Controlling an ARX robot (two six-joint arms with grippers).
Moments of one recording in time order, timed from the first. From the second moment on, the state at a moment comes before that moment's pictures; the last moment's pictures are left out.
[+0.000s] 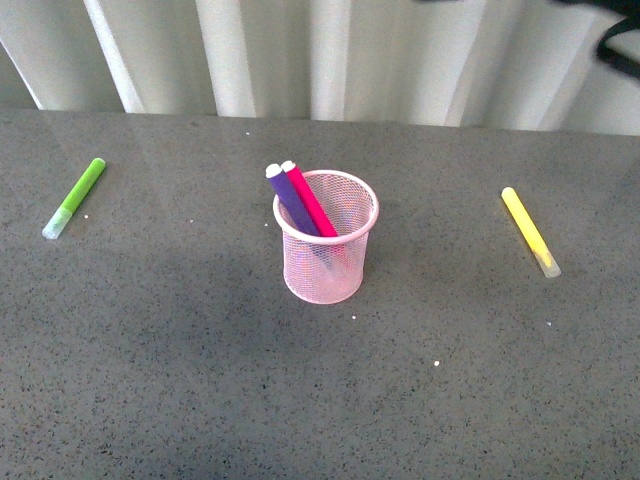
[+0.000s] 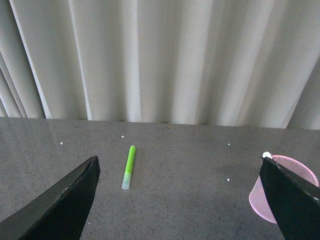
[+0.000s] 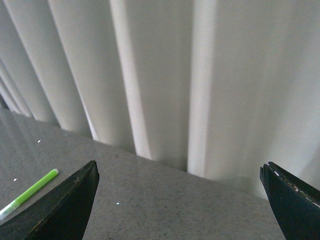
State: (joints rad) left arm 0.00 0.00 0.01 0.00 0.00 -0.01; right arm 0.30 1.77 0.76 1.01 -0.13 0.06
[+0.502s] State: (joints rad) left arm 0.00 0.00 0.01 0.00 0.00 -0.01; right arm -0.09 1.07 0.48 0.76 -0.14 0.10
